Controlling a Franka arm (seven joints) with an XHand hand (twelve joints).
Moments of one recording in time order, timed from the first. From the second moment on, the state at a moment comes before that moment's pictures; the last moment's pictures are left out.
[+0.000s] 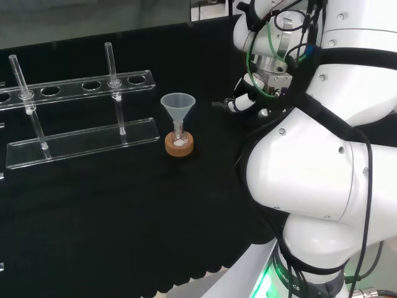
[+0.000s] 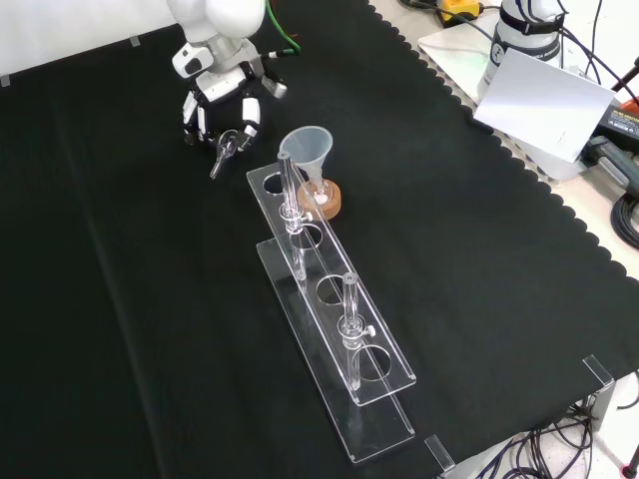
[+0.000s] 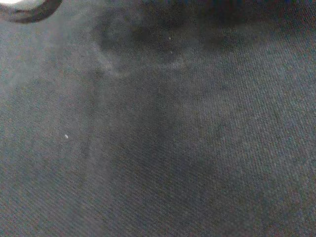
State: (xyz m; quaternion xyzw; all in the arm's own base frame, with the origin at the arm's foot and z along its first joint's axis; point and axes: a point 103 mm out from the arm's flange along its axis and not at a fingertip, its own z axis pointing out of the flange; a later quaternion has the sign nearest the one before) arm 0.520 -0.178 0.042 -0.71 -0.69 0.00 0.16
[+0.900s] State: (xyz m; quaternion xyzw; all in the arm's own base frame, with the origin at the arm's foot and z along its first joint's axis) arm 0.516 -0.171 0.040 -0.70 -0.70 0.06 0.13
